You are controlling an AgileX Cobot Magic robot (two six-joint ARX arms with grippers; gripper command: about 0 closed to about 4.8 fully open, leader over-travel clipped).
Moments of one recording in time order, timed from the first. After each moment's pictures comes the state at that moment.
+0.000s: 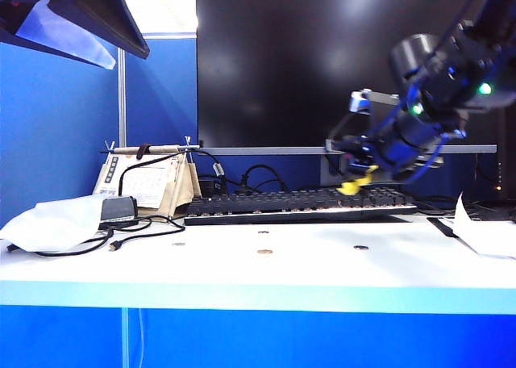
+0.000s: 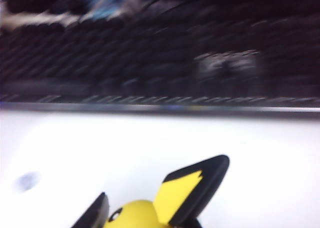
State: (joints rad) left arm -0.69 0.89 0.66 -0.19 -0.07 -0.01; right arm 0.28 1.93 1.08 0.48 -0.03 0.16
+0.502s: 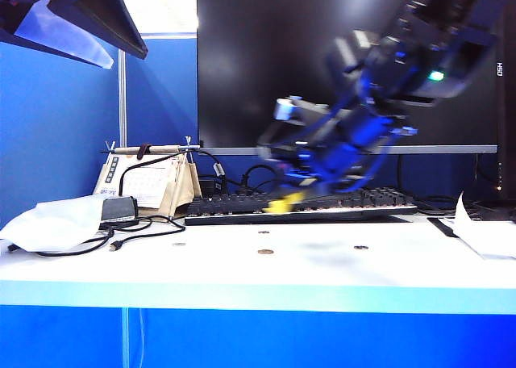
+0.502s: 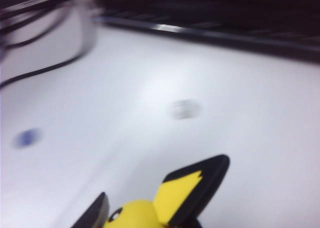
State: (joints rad) left arm -0.69 0.89 0.66 -0.19 -0.09 -0.01; right arm 0.48 1.92 1.08 0.35 -0.13 0.13
